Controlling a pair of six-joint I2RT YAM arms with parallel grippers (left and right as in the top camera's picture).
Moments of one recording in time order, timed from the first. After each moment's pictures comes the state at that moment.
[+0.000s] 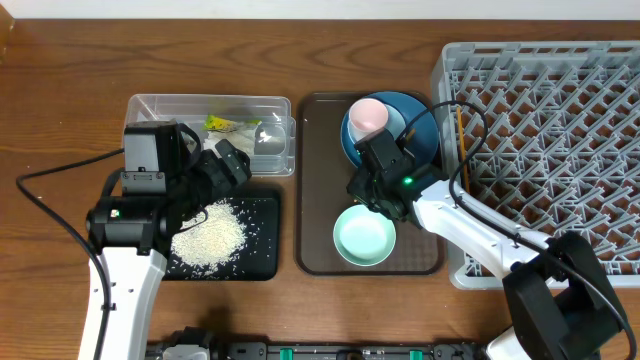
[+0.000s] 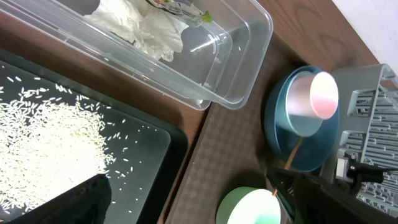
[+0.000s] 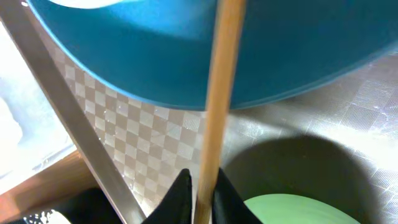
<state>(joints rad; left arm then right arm) -0.02 1.12 1.06 -0.89 0.25 -0.64 0.61 1.71 1.02 -0.42 -0.06 1.21</state>
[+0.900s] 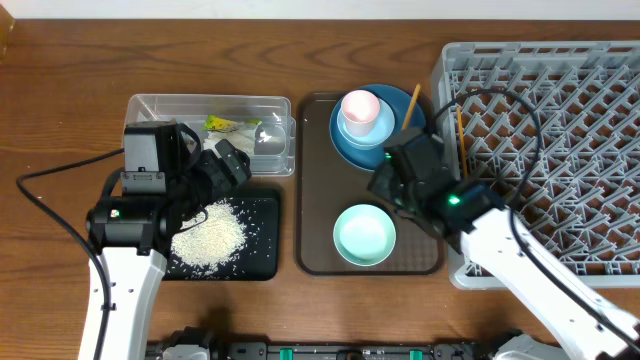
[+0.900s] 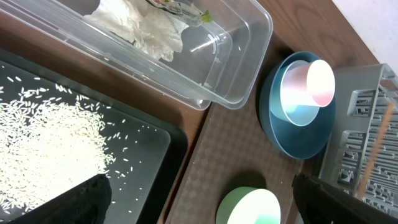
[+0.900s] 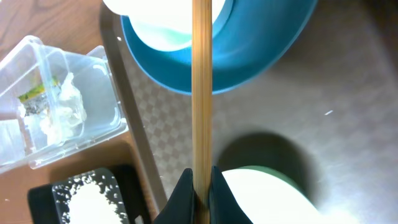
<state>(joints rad) -0.02 1.12 1.06 -0.89 0.25 -0.64 0.59 1.39 1.02 -0.59 0.06 1.04</state>
